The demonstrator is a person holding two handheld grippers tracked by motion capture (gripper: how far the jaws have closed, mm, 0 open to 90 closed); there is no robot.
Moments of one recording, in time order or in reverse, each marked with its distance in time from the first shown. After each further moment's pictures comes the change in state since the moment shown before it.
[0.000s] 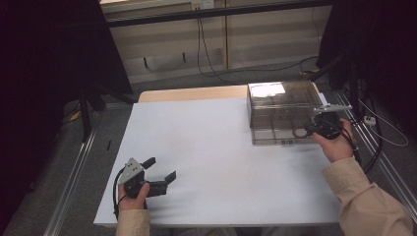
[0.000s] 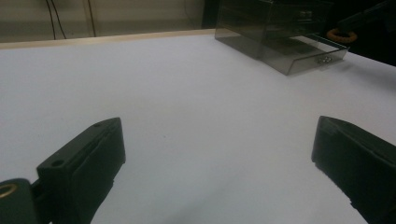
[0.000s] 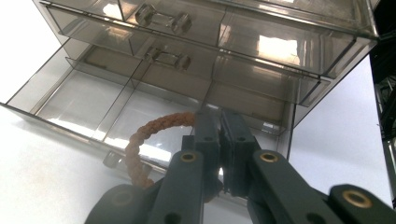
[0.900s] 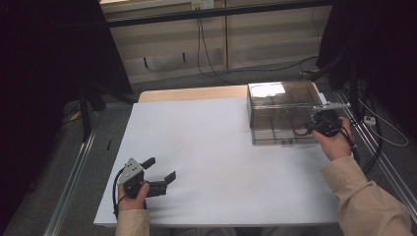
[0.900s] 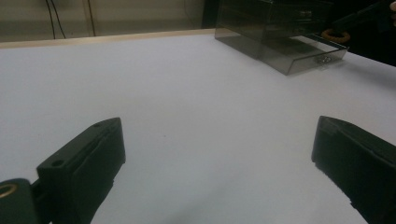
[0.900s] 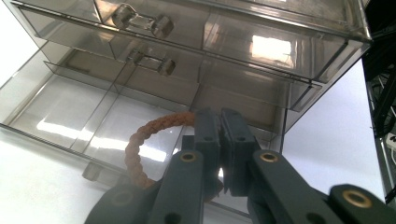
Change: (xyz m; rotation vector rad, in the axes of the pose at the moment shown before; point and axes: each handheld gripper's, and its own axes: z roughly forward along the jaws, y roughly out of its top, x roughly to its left) left arm 0.000 0.000 -0.001 0.002 -0.003 -0.001; right arm -0.006 0.002 0.010 0.009 -0.027 0.011
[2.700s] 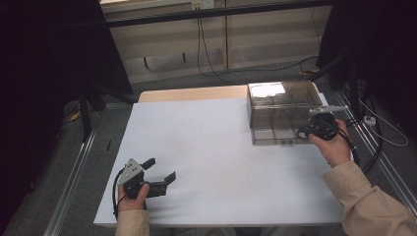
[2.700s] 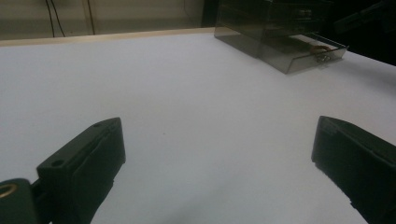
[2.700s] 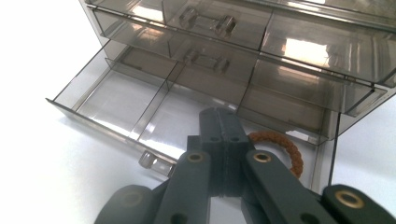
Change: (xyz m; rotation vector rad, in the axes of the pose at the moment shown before) left arm 0.000 -0.001 -0.001 0.000 0.000 -0.005; right arm 0.013 -0.003 -0.008 -0.018 0.138 -0.021
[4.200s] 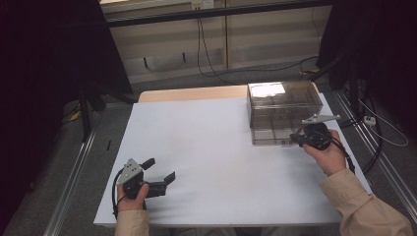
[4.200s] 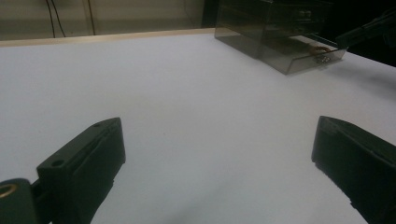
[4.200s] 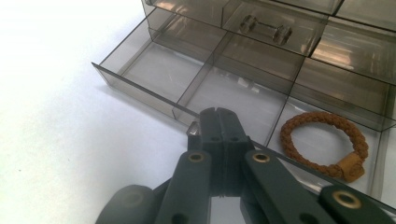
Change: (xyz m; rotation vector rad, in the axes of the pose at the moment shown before) left arm 0.000 0.001 -0.001 0.002 -0.002 0.000; right arm 0.023 -0.017 0.003 0.034 0.080 -0.043
